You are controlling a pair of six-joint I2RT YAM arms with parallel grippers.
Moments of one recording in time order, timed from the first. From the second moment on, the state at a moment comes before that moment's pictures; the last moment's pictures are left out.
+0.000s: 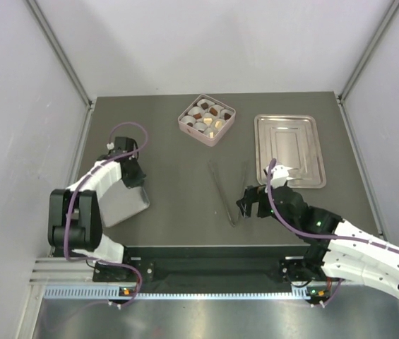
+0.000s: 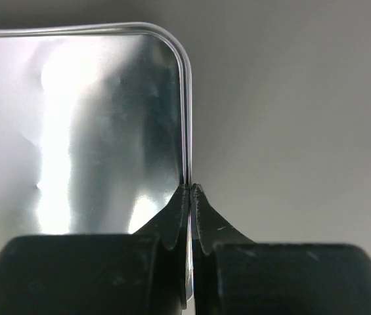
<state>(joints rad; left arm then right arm) -0.06 1.55 0.90 -0.51 -0.09 -0.55 0.96 0.72 0.54 -0.33 0.37 0.54</state>
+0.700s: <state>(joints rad) -0.17 1.11 0.91 -0.38 0.87 -0.66 0.86 0.67 0.55 0.14 -0.05 0.02</state>
